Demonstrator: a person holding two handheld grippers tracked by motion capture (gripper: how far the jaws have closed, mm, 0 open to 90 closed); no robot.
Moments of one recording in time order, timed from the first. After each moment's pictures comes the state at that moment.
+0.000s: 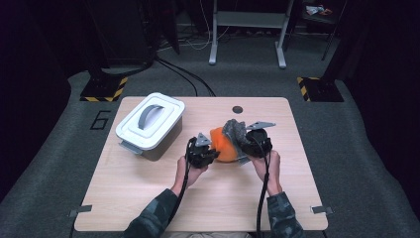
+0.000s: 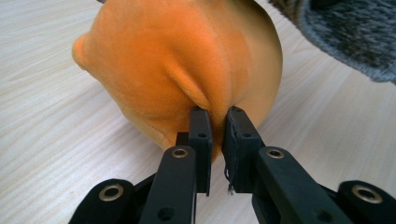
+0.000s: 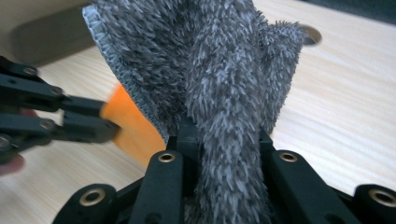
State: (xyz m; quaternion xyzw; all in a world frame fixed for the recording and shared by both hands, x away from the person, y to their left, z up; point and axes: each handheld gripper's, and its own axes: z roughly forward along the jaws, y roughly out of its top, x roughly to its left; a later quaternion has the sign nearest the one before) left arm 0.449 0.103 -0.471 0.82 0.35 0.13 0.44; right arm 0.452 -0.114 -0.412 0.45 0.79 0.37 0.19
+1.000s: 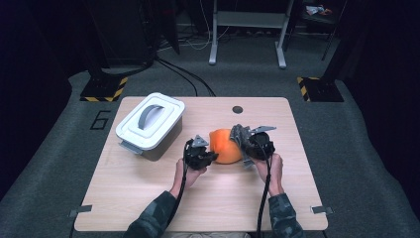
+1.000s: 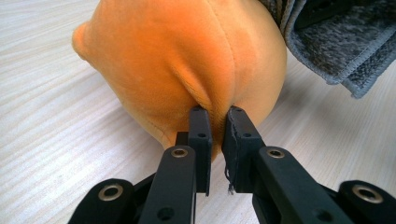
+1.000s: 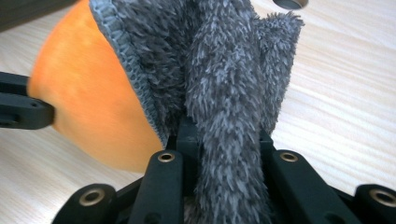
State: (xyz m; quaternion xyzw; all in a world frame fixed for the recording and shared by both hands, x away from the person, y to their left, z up) left arm 0.452 0.111 -0.484 0.81 0.37 0.10 0.45; right arm 0.465 -0.132 -0.446 0.49 0.79 0.33 0.19
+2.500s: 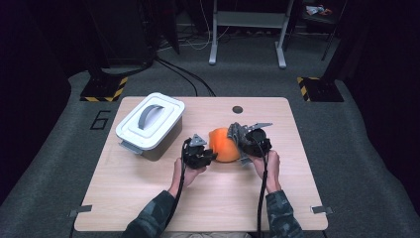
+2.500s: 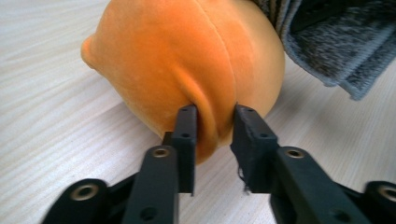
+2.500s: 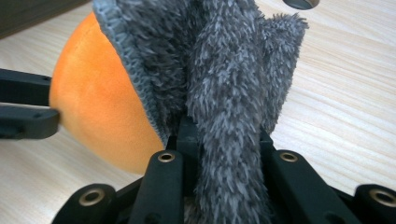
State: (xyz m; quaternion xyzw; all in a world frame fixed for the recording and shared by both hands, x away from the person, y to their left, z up) left arm 0.451 0.117 -0.479 0.81 0.36 0.11 0.45; right arm 0.474 -0.122 -0.440 0.49 0.79 0.32 0.18
